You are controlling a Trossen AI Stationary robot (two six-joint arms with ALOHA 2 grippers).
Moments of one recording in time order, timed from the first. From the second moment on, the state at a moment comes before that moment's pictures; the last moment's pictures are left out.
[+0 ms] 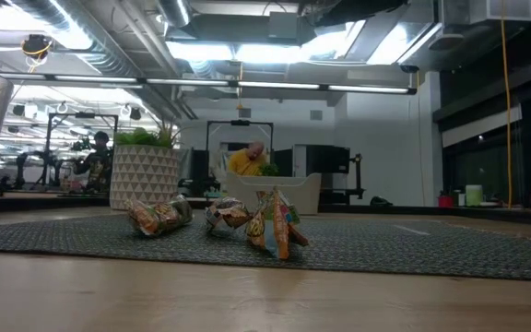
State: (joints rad) left arm -0.82 1.91 1.27 -0.73 0.08 -1.23; right arm 0.09 1.28 1.12 -0.42 0.13 -0.32
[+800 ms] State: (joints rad) left arm -0.78 1.91 1.33 -0.75 0.24 -1.20; right arm 0.09 1.28 1.12 -0.42 0.13 -0.32
